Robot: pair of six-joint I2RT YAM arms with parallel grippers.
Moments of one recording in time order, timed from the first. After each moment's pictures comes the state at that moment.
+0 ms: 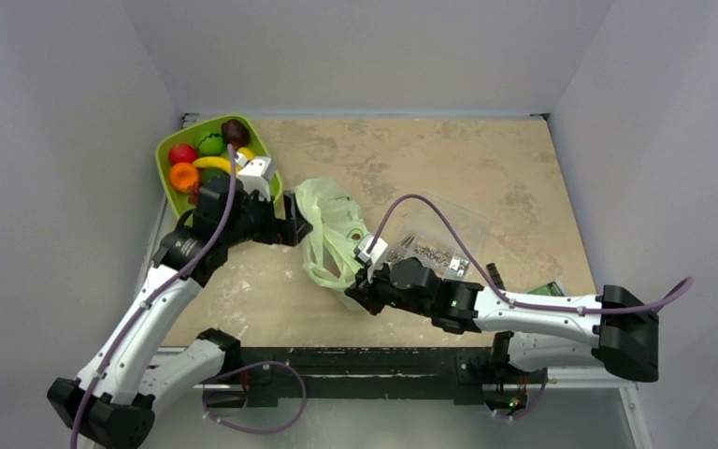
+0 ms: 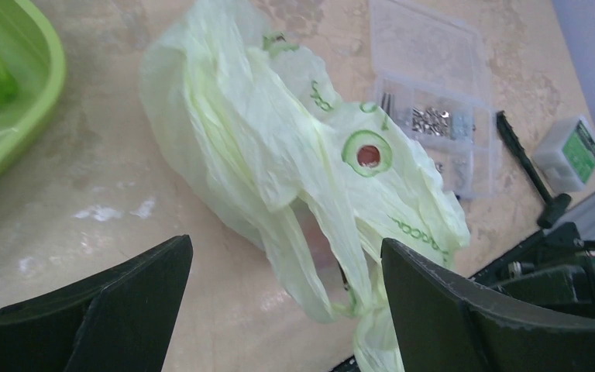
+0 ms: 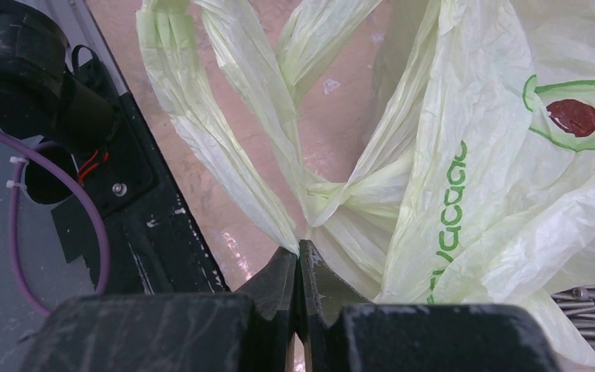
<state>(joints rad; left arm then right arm) -0.38 0.95 1.02 -0.63 0.19 -0.31 1.21 1.14 0.61 0.14 0.11 0.29</state>
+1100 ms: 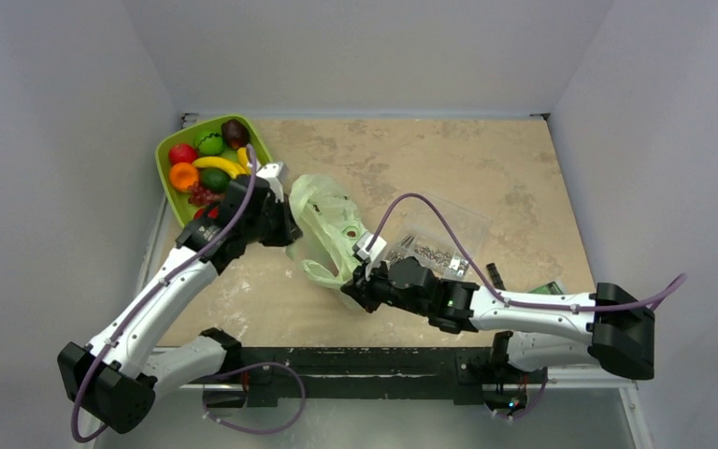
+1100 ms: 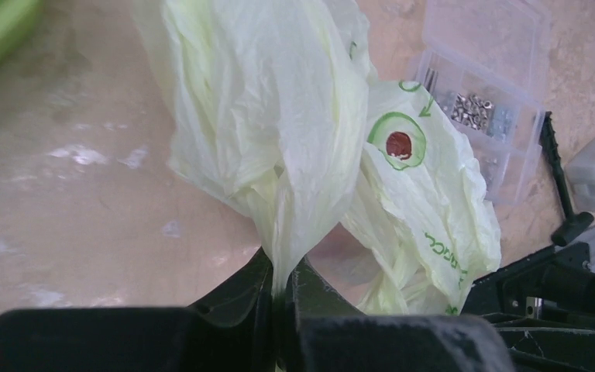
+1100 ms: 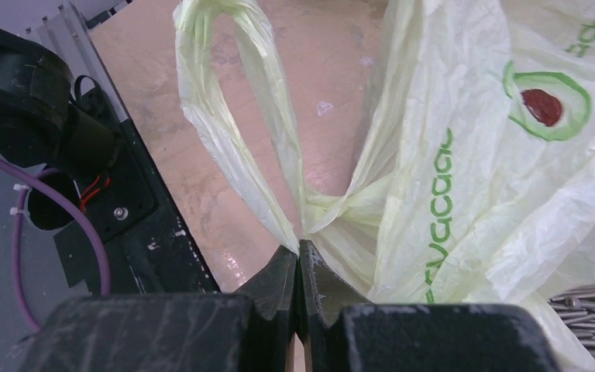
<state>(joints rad) -0.46 1.05 1.05 -0.72 0.04 -0.44 1.21 1.16 0.61 0.20 0.14 0.30</state>
